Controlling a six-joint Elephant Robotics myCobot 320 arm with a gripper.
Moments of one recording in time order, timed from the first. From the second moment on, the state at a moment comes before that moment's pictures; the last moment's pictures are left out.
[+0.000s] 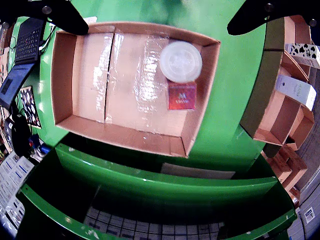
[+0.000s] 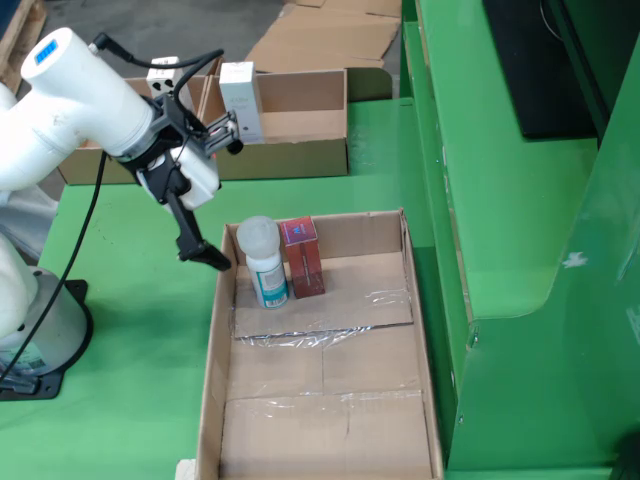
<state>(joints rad) 0.50 0.20 -1.46 0.13 1.37 0.25</state>
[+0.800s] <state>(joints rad) 0.50 0.03 -1.31 0.14 1.40 0.23</state>
